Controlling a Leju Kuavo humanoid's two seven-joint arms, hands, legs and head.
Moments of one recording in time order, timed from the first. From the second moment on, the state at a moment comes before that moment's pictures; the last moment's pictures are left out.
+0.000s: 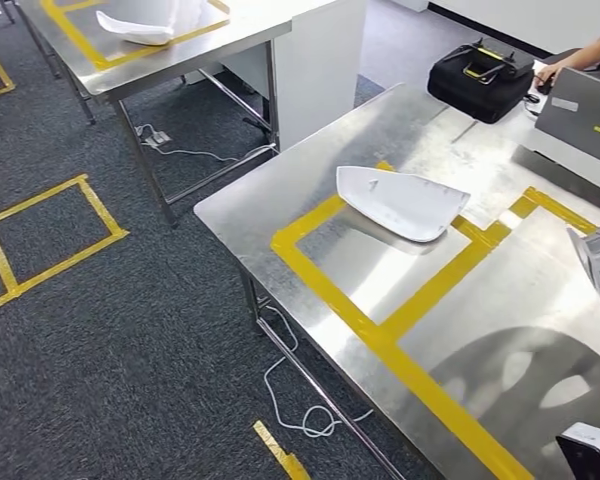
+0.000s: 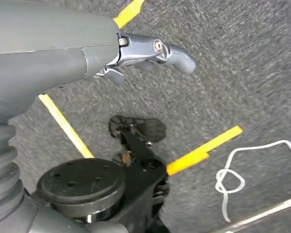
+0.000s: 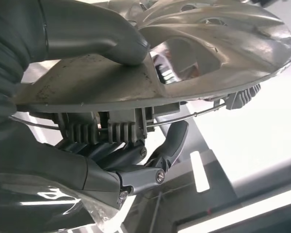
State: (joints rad) left arm 0.26 -0.35 0.69 -1.09 -0.60 -0.38 -0.12; right arm 0.49 0.35 -0.56 -2.30 0.88 -0.38 -0.34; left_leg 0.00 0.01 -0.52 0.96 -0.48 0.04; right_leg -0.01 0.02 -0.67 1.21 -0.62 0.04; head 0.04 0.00
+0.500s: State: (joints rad) left arm 0.25 -0.35 0.68 -1.10 -0.62 -0.38 -0.11; right arm 0.43 0.21 -0.58 -2.22 1.00 -0.32 -0.22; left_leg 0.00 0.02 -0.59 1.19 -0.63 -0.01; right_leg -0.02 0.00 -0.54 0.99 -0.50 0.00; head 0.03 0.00
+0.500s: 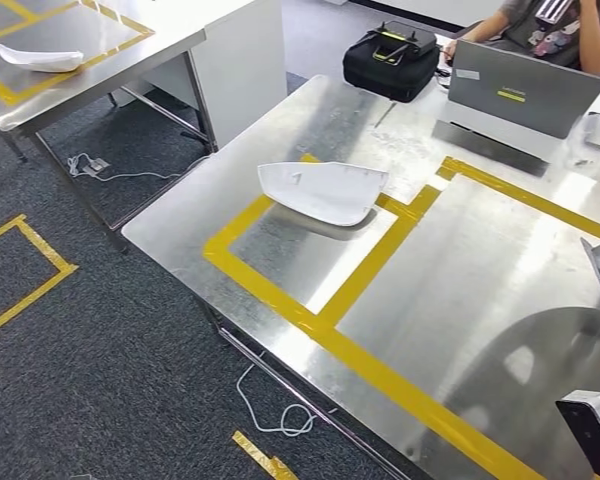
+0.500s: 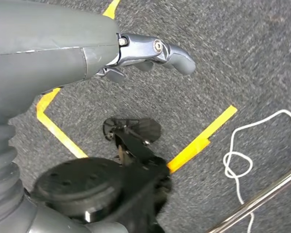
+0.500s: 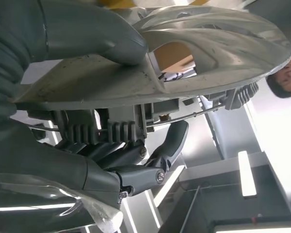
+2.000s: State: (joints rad) left arm 0.12 -0.23 0.56 -0.88 -0.64 -0.29 -0.21; right arm 0.10 -0.49 0.04 -1.77 1.14 -0.02 0.09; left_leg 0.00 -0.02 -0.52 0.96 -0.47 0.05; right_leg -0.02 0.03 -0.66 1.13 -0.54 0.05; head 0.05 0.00
